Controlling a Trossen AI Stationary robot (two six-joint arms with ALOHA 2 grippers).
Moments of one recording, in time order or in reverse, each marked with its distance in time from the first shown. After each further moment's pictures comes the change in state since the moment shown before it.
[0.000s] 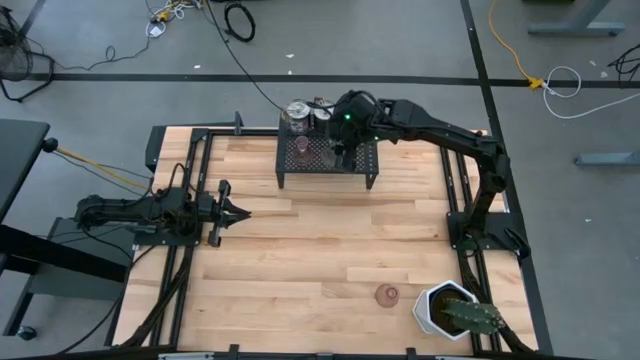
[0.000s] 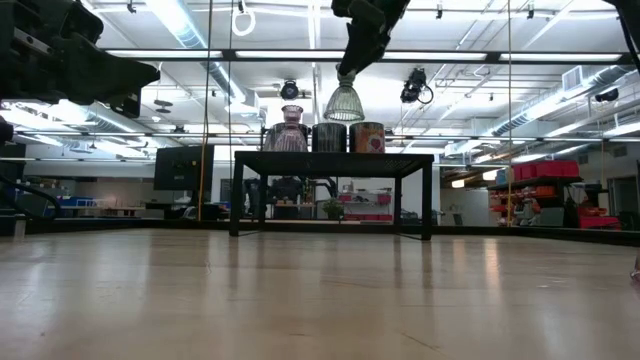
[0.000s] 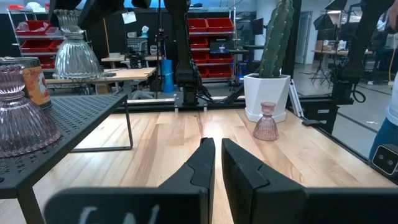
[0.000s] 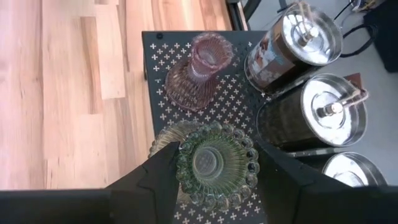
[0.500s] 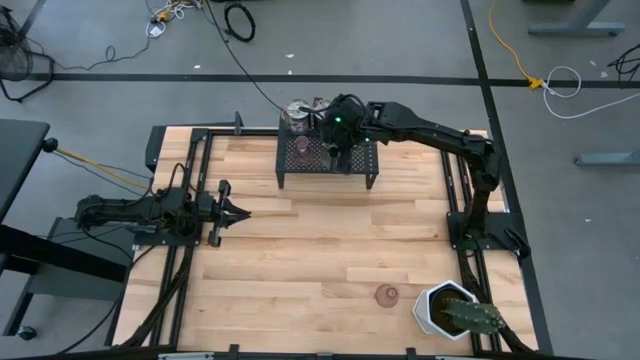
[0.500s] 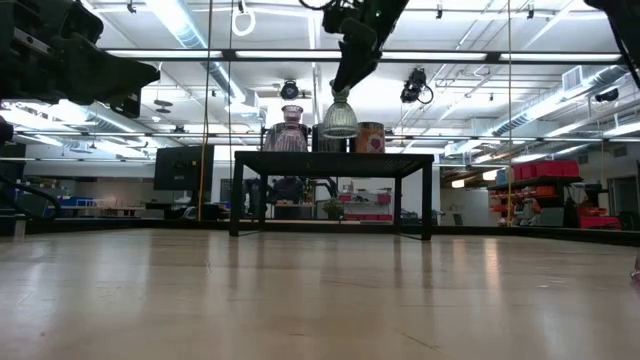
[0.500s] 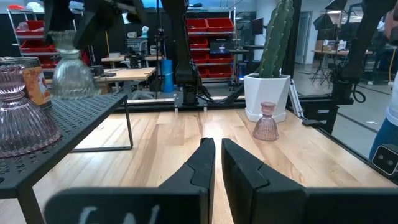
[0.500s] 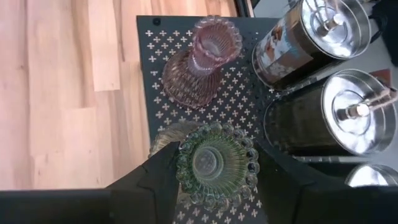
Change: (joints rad) left arm 0.000 0.000 0.000 0.000 0.000 0.000; right arm -0.013 0.066 0.004 0.012 0.000 -0.019
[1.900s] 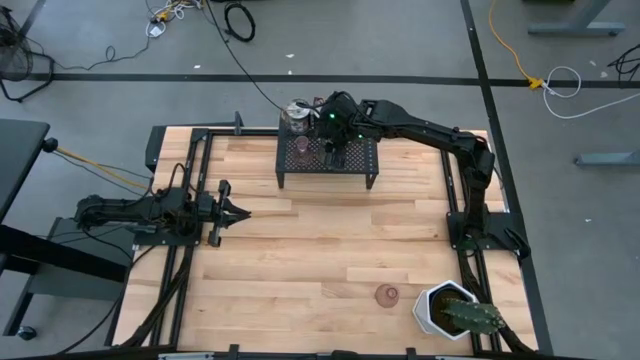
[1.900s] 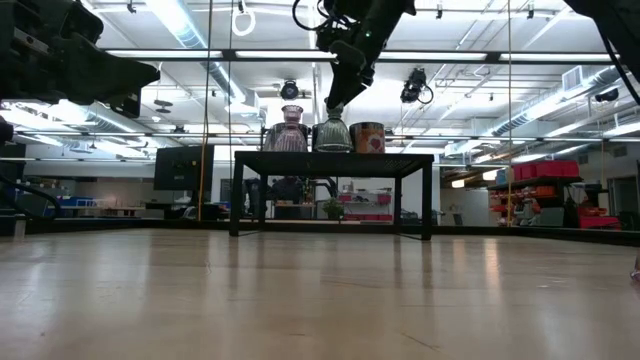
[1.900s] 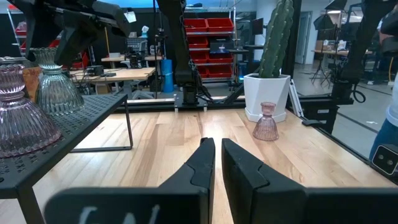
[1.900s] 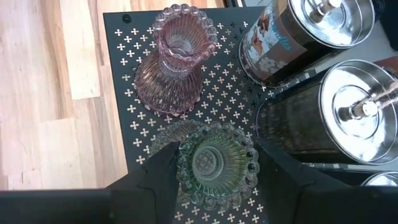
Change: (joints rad) left arm 0.000 0.000 0.000 0.000 0.000 0.000; right arm -0.039 0.056 0.000 0.051 -0.001 0.027
